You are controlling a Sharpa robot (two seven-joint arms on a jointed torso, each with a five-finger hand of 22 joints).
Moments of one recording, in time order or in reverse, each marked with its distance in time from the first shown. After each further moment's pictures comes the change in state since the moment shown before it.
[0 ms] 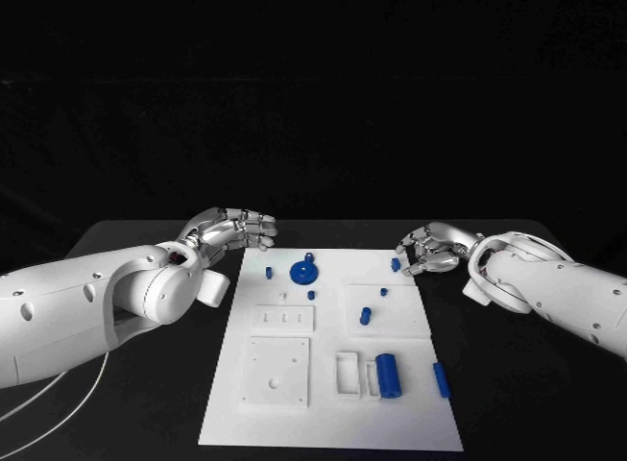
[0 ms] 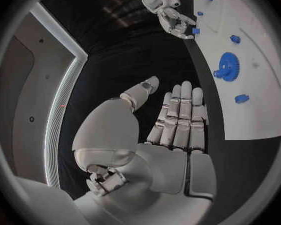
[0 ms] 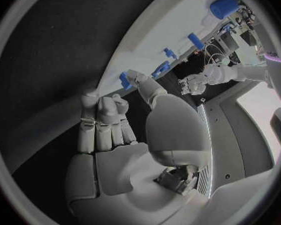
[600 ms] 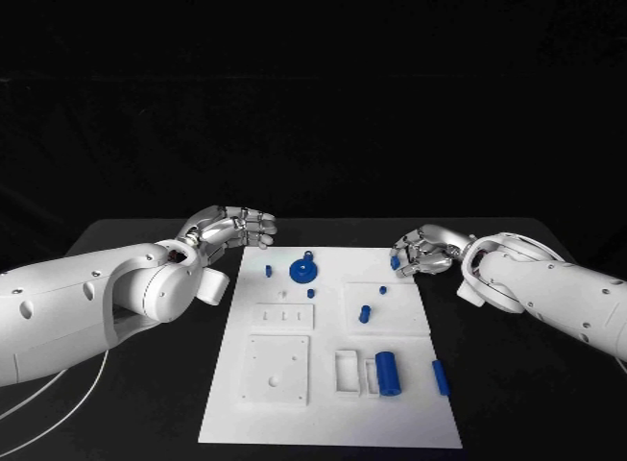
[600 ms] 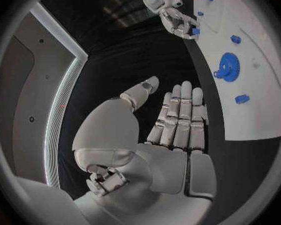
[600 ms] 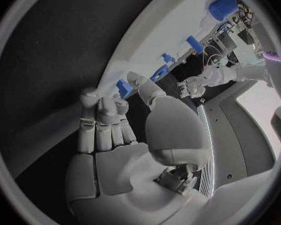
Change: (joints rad) left arm 0.000 0.001 0.000 -0.002 0.000 0.002 0.000; left_hand 0.000 0.000 0.000 0.000 0.000 0.000 0.000 0.000 0.000 0.000 0.000 0.000 0.000 0.000 0.000 0.000 0.001 0.000 0.000 0.000 0.000 0.000; right arm -0.007 0.023 -0.004 -0.013 0.000 0.022 0.000; right_hand -0.029 0.040 -0.008 -0.003 -0.044 0.014 -0.014 0.000 -0.002 -0.001 0.000 0.009 -0.002 -0.004 -0.004 0.000 0.002 0.000 0.000 0.000 0.000 0.000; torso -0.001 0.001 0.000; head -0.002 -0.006
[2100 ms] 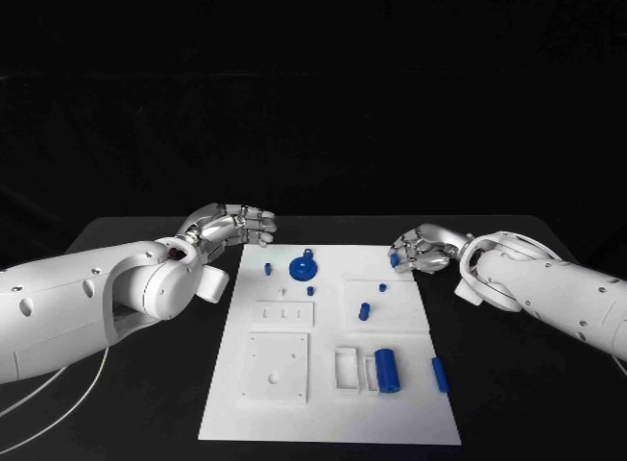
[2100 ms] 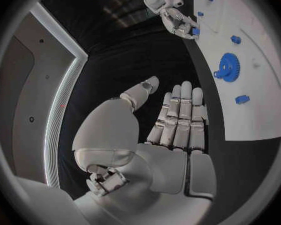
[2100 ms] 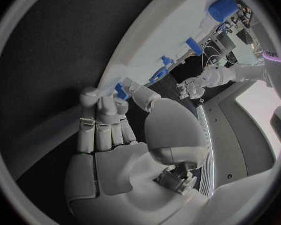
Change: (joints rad) left arm 0.000 0.001 0.000 -0.002 -0.001 0.002 -0.001; left_hand 0.000 0.000 0.000 0.000 0.000 0.000 0.000 0.000 -0.001 0.000 0.000 -0.004 0.000 0.000 0.000 -0.004 0.000 0.000 0.000 0.000 0.000 0.000; right arm -0.003 0.006 -0.001 -0.003 -0.003 0.004 0.005; right_hand -0.037 0.057 0.236 0.010 -0.340 0.003 -0.003 0.039 -0.008 0.000 -0.001 0.006 -0.010 0.009 -0.023 -0.008 0.008 0.000 0.009 0.002 0.000 0.000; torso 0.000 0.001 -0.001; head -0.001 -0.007
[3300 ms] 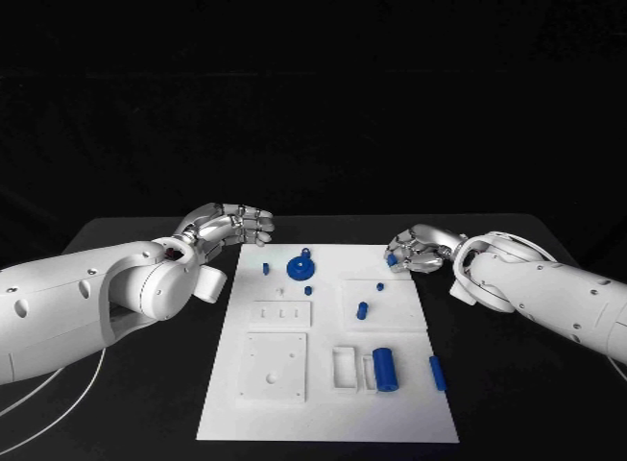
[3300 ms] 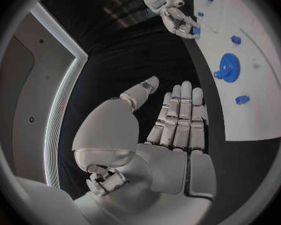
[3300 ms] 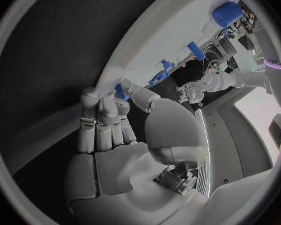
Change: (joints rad) left arm 0.000 -0.001 0.000 0.000 0.000 0.001 0.000; left_hand 0.000 0.000 0.000 0.000 0.000 0.000 0.000 -0.004 0.000 0.000 0.000 0.000 0.000 0.000 0.000 0.000 0.001 0.000 0.000 0.000 0.000 0.000; right arm -0.007 0.000 0.000 0.024 -0.048 -0.032 -0.014; right_hand -0.013 0.013 0.060 -0.002 -0.012 0.020 -0.020 0.065 0.064 0.025 -0.025 0.011 0.004 0.005 -0.034 0.000 0.004 0.011 0.006 -0.002 0.000 0.000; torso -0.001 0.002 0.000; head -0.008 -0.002
